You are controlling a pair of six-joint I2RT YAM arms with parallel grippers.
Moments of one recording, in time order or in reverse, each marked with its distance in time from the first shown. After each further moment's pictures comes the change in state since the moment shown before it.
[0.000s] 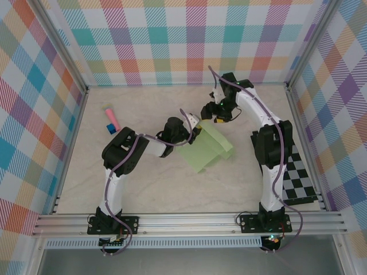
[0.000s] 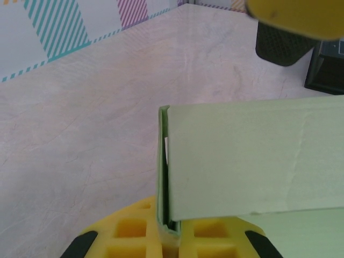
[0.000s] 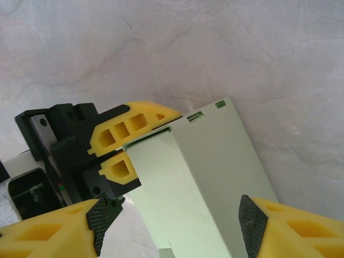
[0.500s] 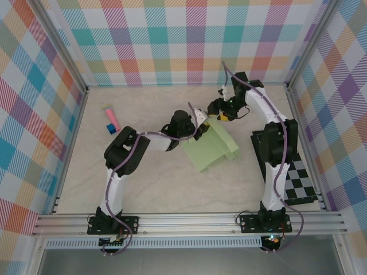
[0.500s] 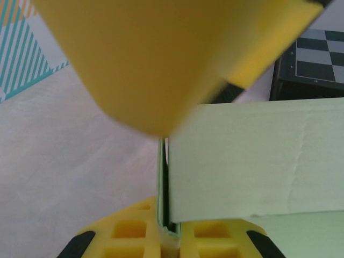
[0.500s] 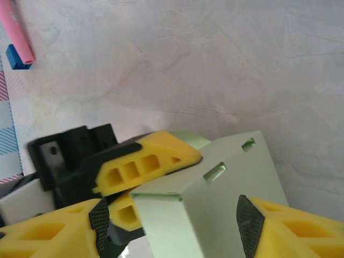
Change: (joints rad) left arm -0.026 0.021 0.193 -0.202 0.090 0.063; right arm -0.101 0.004 -0.042 0.054 -0.133 -0.004
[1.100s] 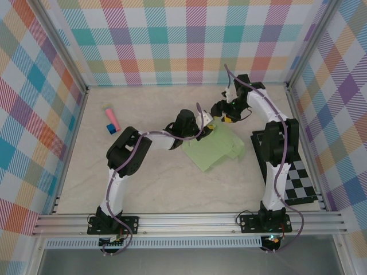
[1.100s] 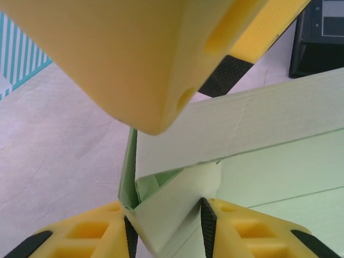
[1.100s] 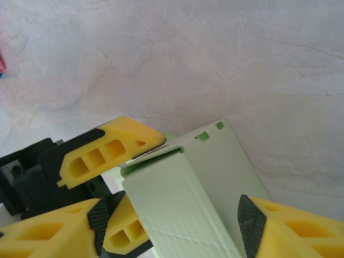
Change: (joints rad) left arm -0.031 0.010 0.040 -0.117 -0.106 0.111; right arm -0.021 0.000 -0.040 0.034 0.055 -0.009
